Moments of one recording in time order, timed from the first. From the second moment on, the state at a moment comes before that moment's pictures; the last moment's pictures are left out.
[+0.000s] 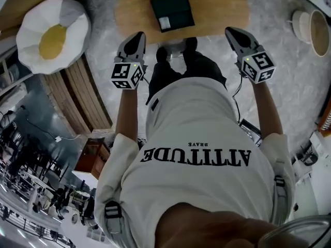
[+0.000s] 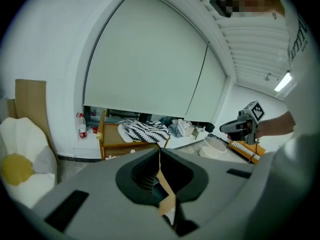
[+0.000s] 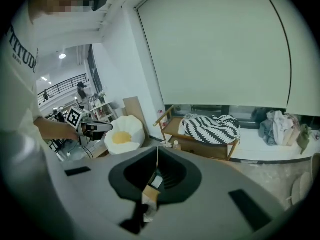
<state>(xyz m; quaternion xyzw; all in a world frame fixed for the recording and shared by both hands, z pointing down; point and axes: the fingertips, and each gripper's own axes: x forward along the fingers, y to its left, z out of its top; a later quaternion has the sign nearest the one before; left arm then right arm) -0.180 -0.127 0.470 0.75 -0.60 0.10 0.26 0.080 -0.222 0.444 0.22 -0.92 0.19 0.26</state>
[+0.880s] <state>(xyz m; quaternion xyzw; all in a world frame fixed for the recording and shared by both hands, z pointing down) -0.118 -0.180 0.720 0.70 -0.58 0.19 0.37 0.076 -0.224 0.614 0.08 -0.90 0.27 0.32</state>
